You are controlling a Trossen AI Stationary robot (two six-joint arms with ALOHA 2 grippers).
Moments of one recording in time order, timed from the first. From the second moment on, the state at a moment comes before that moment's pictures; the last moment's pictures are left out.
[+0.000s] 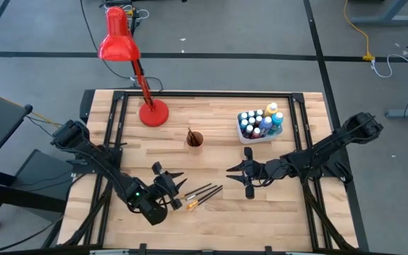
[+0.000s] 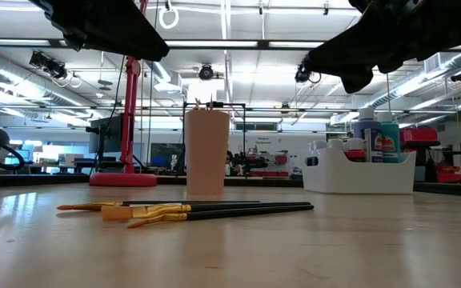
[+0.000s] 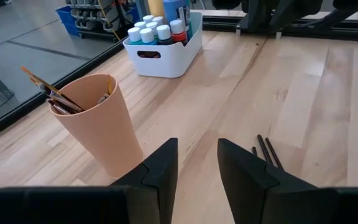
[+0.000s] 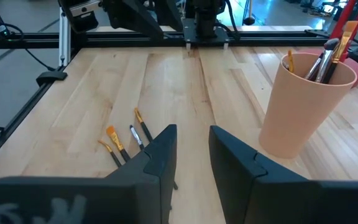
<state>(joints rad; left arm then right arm) -0.69 1.60 0.96 -0.29 -1.13 -0.78 0.40 1.35 0.47 0.61 0.40 0.12</state>
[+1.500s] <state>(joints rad) -0.69 1.60 0.96 -0.29 -1.14 -0.77 0.40 1.35 0.47 0.61 0.40 0.12</state>
